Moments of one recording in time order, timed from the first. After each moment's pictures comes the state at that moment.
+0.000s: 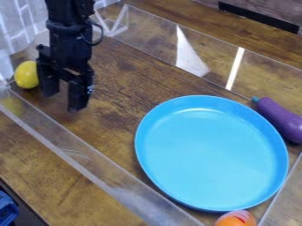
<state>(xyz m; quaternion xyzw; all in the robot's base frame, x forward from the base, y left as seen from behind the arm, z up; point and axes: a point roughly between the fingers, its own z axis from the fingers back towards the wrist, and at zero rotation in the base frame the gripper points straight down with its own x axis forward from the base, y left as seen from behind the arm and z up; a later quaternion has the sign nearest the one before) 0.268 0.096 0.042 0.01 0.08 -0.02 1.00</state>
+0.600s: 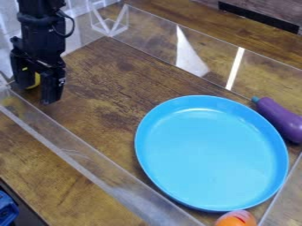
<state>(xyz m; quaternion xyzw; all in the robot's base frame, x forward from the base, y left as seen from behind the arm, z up) 0.258 0.127 0.047 0.02 0.07 -0.03 1.00</state>
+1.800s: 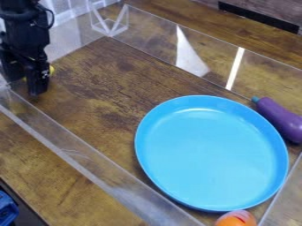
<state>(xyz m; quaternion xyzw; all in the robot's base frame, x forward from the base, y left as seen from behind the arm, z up) 0.270 0.164 0.042 0.03 0.01 -0.05 1.00</state>
